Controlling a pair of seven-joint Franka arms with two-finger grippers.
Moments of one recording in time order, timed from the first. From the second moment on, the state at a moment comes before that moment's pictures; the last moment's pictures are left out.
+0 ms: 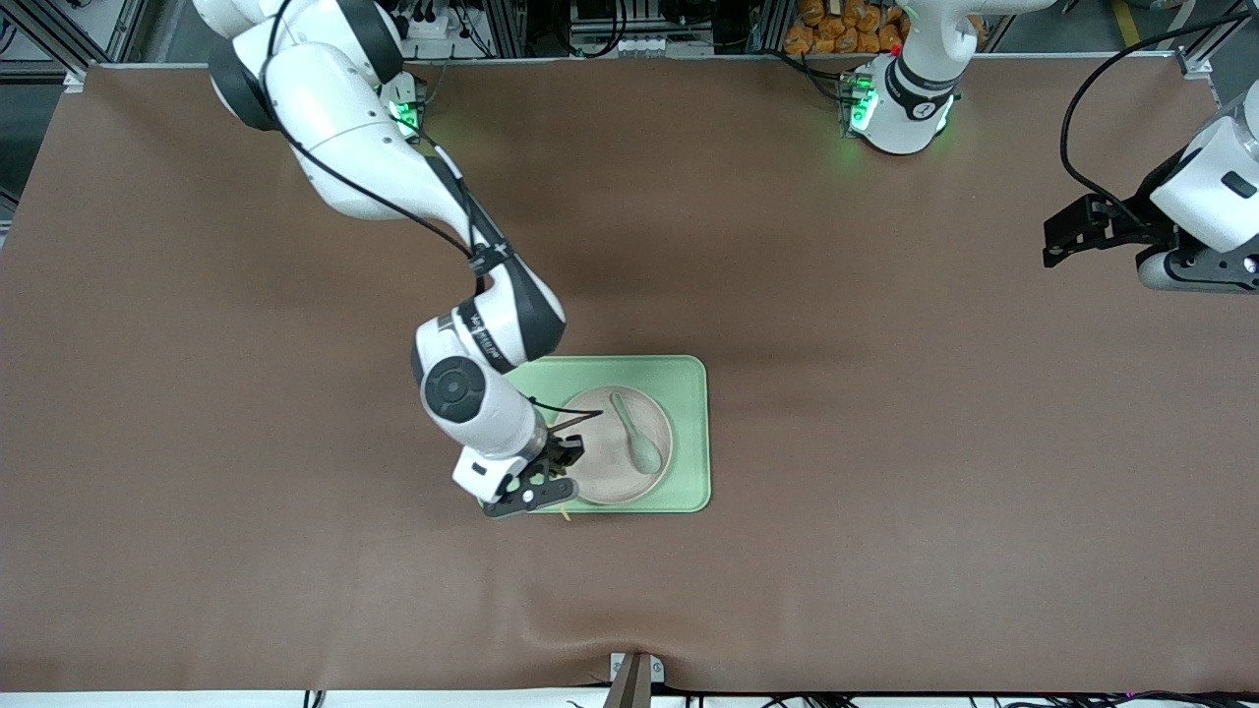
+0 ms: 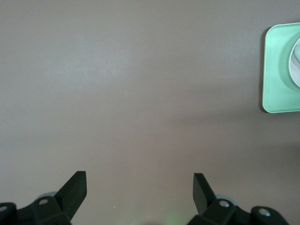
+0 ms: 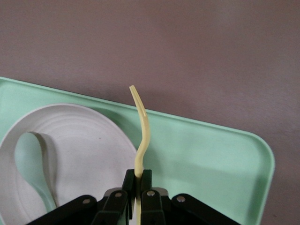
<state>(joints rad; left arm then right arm) -0.04 0.05 -0.08 -1.49 0.01 1.50 -0.03 0.45 0.94 0.03 -1.13 0.14 2.19 0.18</state>
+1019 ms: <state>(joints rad) -0.05 0.05 -0.09 -1.49 0.01 1.52 -0.02 0.22 0.89 0.25 -1.37 0.14 2.26 0.15</state>
